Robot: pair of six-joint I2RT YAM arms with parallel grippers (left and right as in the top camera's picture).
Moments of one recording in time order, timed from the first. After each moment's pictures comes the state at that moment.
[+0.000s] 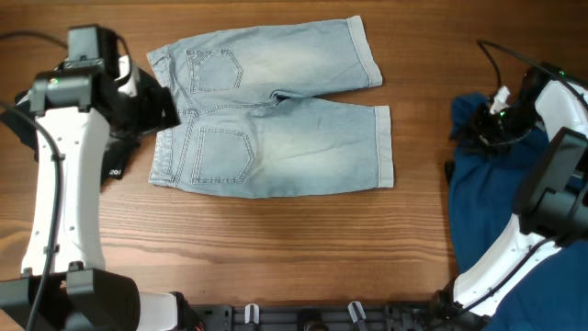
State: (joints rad) left arm 0.12 1.59 1.55 -1.26 0.03 -0.23; right arm -0.39 2.11 1.56 -1.14 -0.44 0.05
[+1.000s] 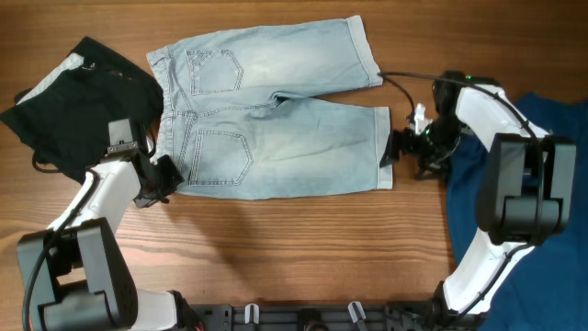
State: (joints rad) left arm 0.20 1.61 0.80 -0.58 0.05 -0.36; right arm -0.06 2.04 1.32 -1.13 -0.36 0.07
